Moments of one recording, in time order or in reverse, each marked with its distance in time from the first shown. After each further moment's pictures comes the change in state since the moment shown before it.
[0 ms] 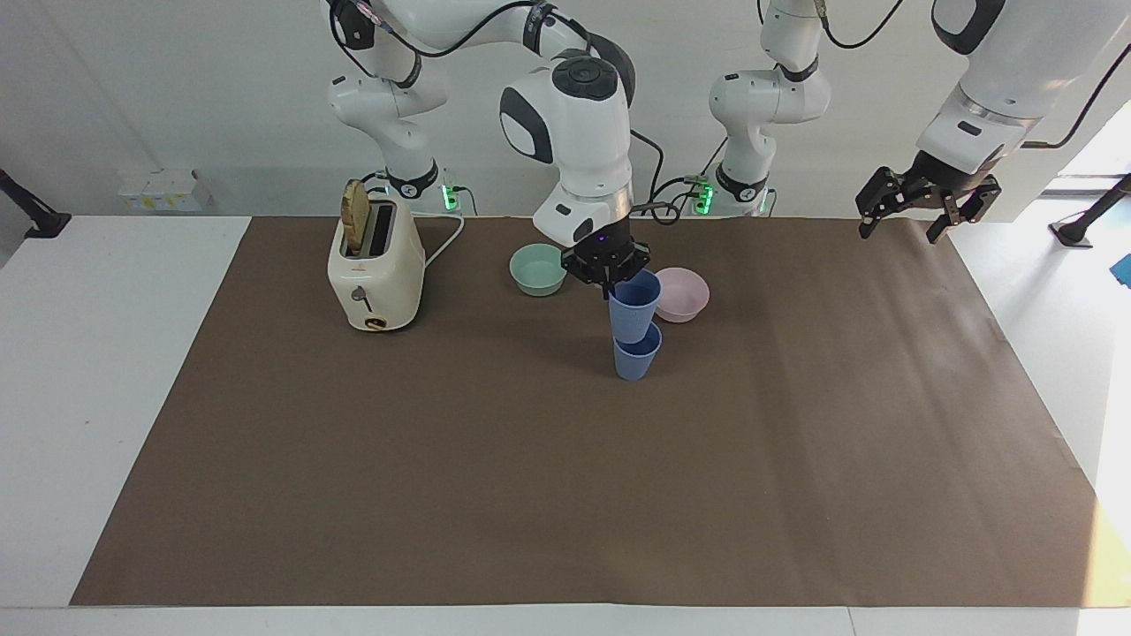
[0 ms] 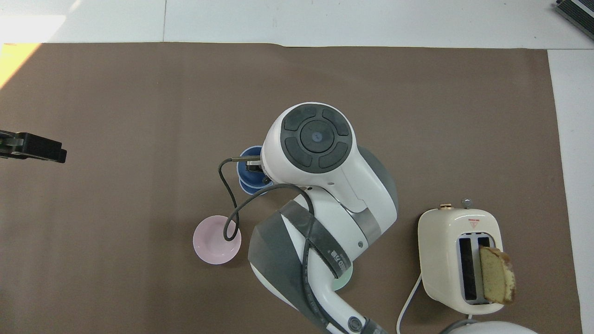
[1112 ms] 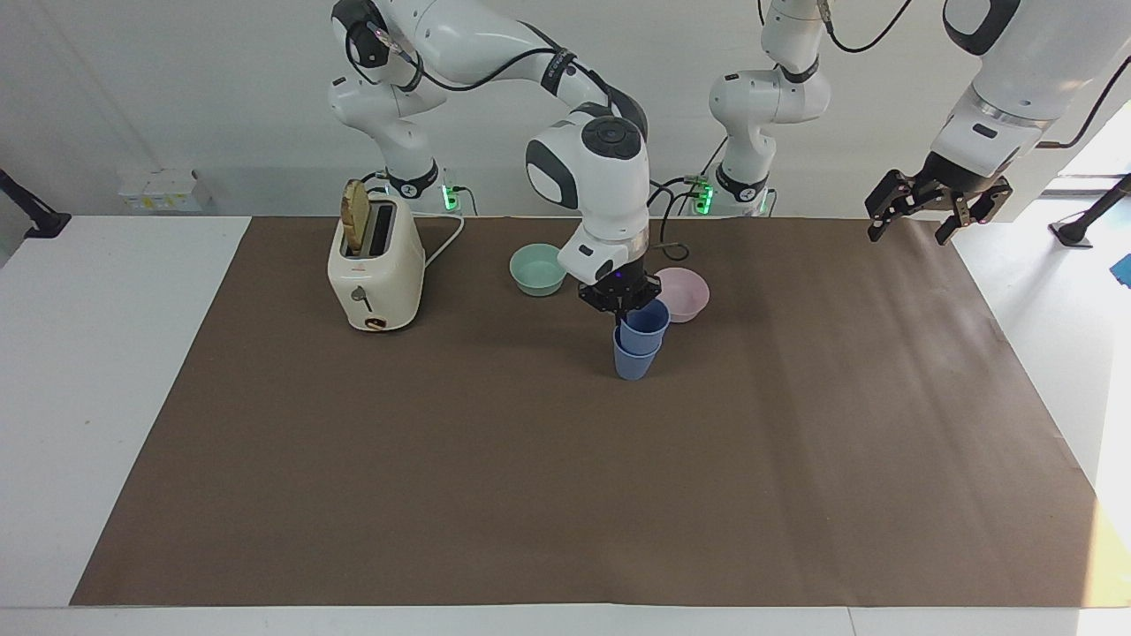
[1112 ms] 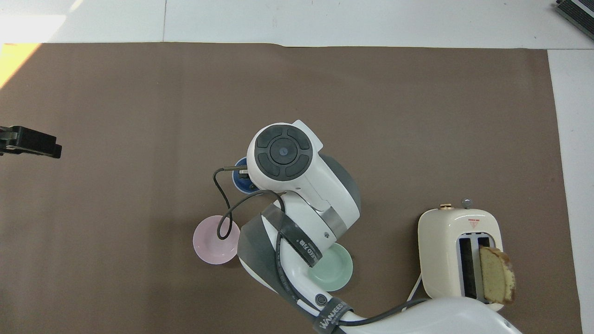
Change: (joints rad) left arm 0.009 0.015 0.003 0.024 0.000 -0.008 -0.020; right arm 0.036 0.087 -0.002 -0.055 -0.044 0.100 0.047
